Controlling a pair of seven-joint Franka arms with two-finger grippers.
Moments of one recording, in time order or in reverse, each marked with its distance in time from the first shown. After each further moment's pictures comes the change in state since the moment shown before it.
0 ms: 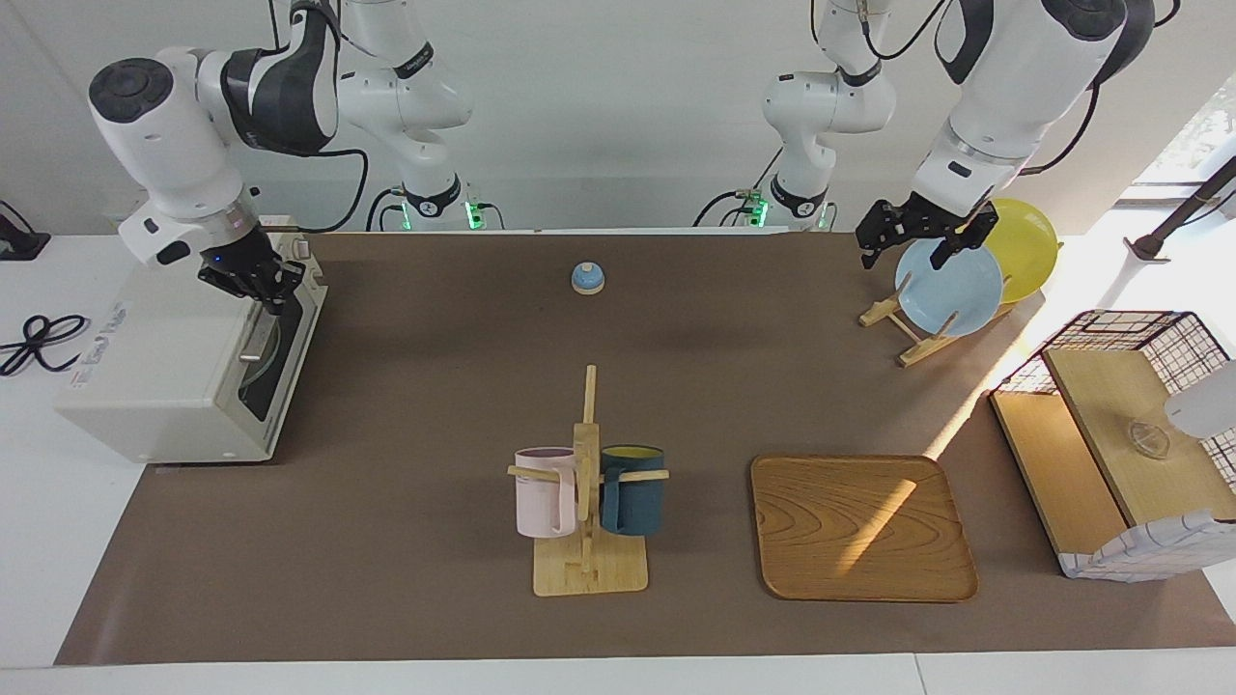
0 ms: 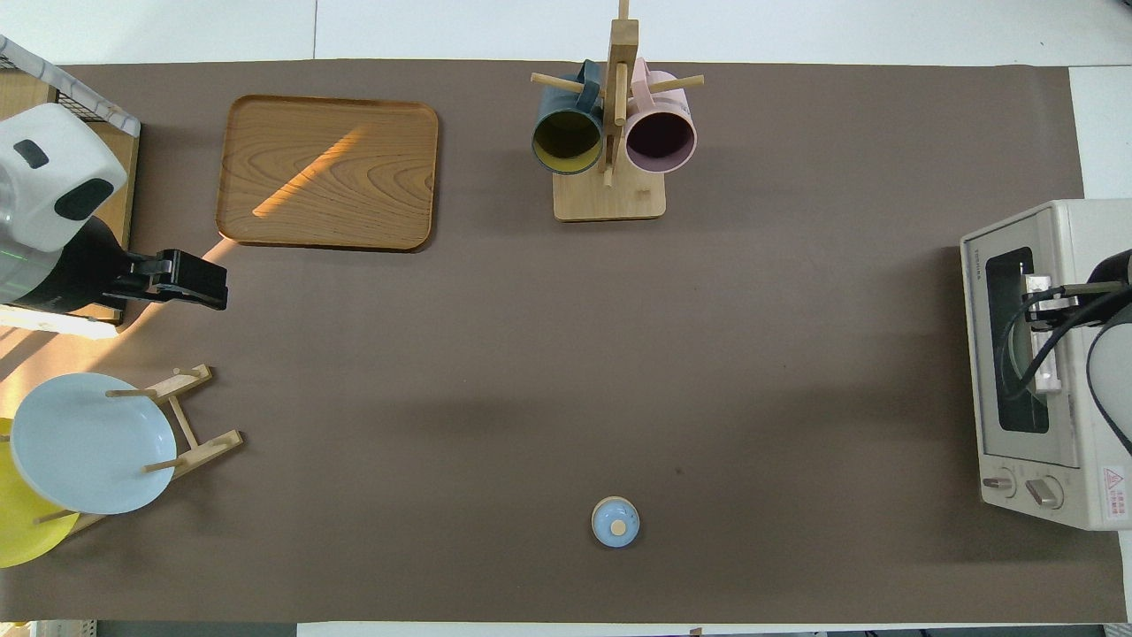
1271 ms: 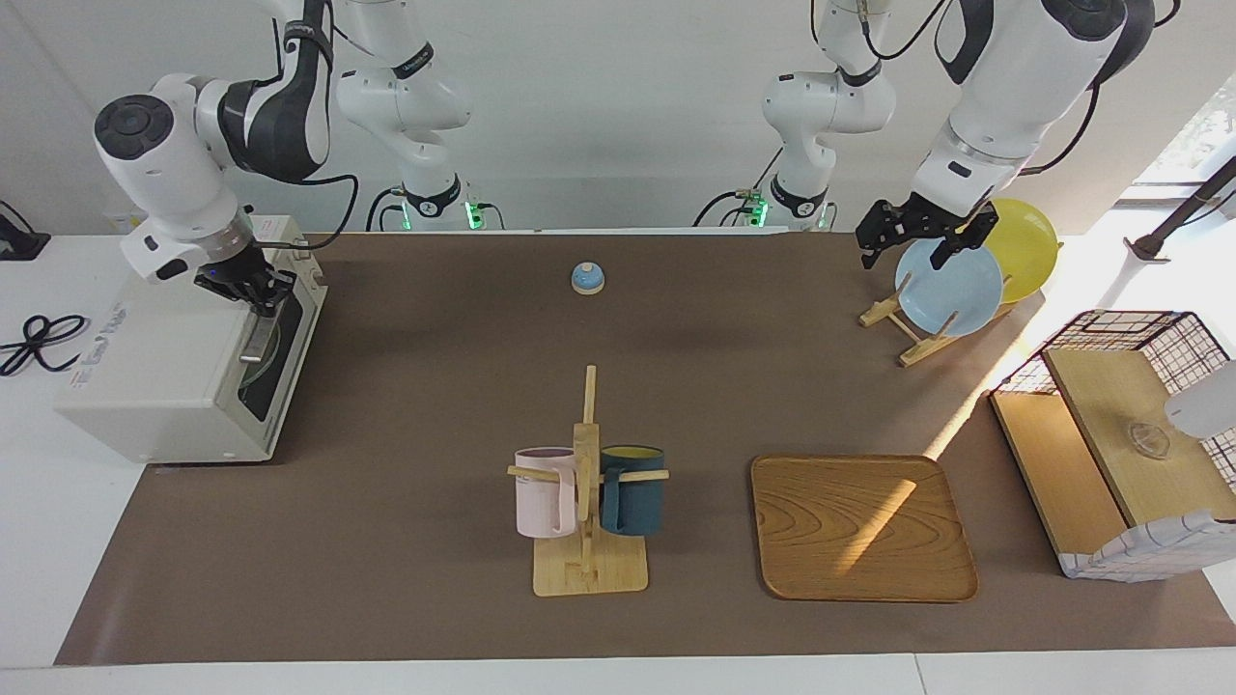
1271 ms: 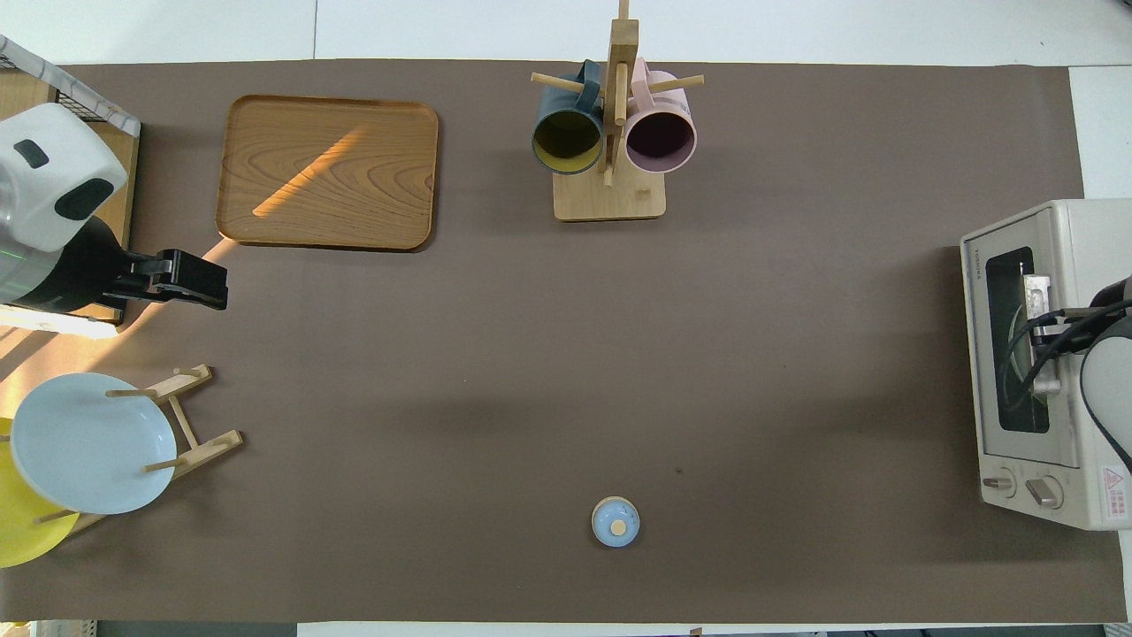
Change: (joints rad) left arm 0.000 0.000 0.000 0.000 0.000 0.000 0.000; right arm -0.045 -0.005 -0.001 -0.081 -0.027 0.032 0.003
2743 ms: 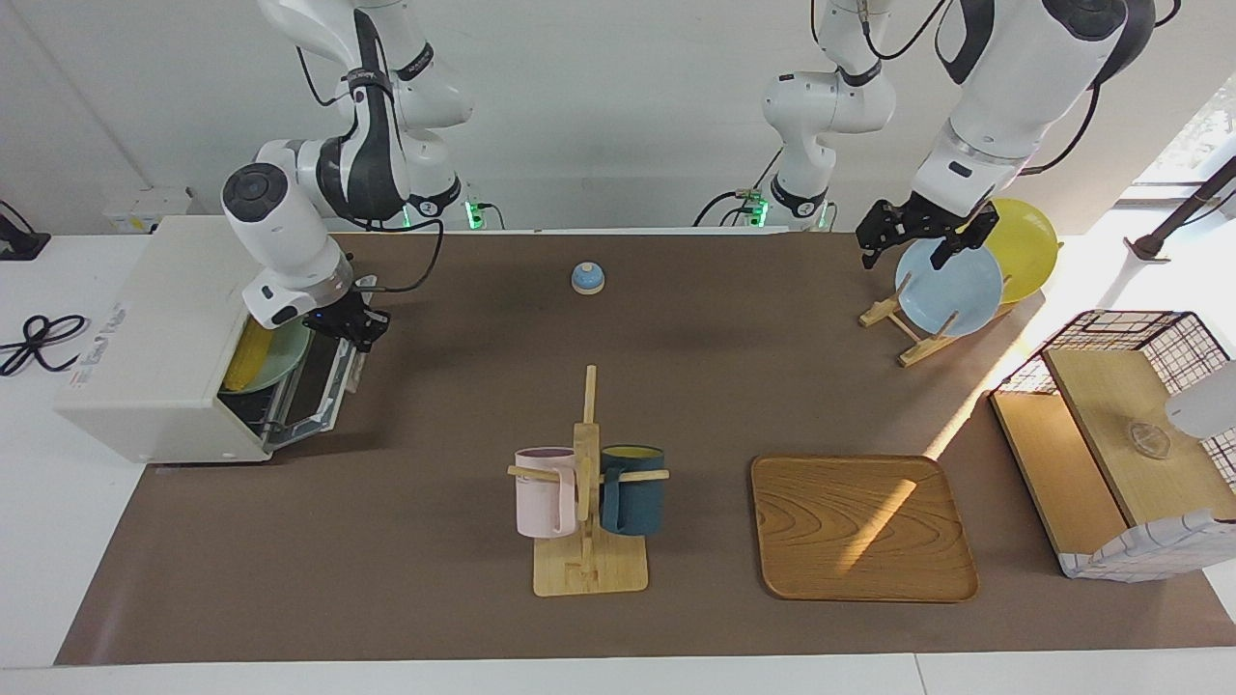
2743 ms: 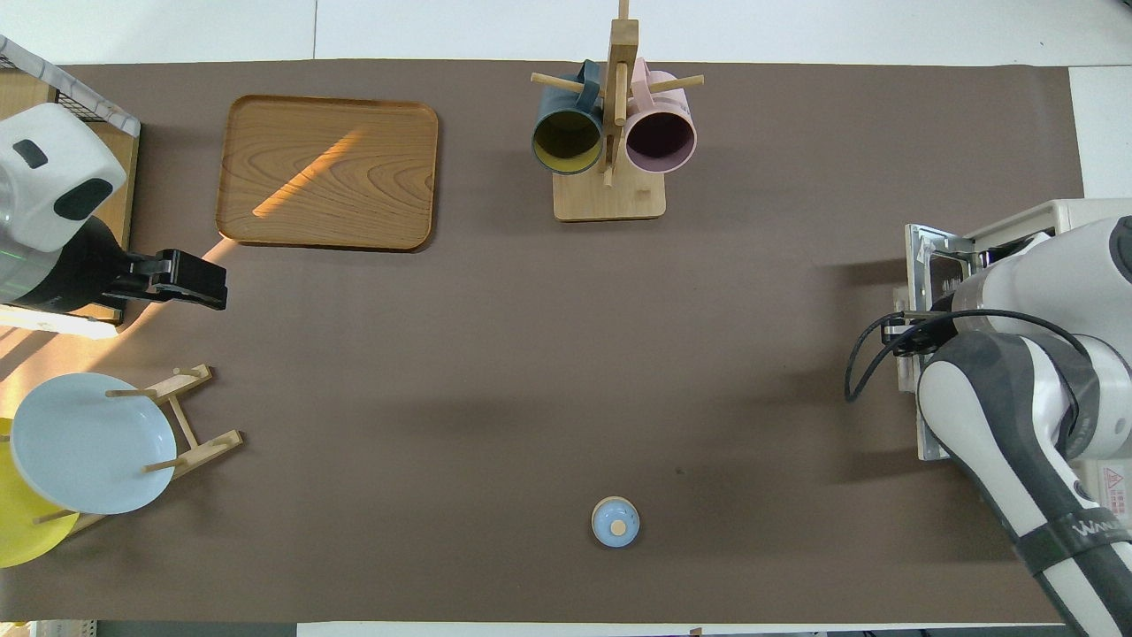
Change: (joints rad) left arm 0.000 0.000 0.000 0.000 0.000 0.000 0.000; right arm 0.124 0.062 0.042 -0.167 0.154 0.238 0.169
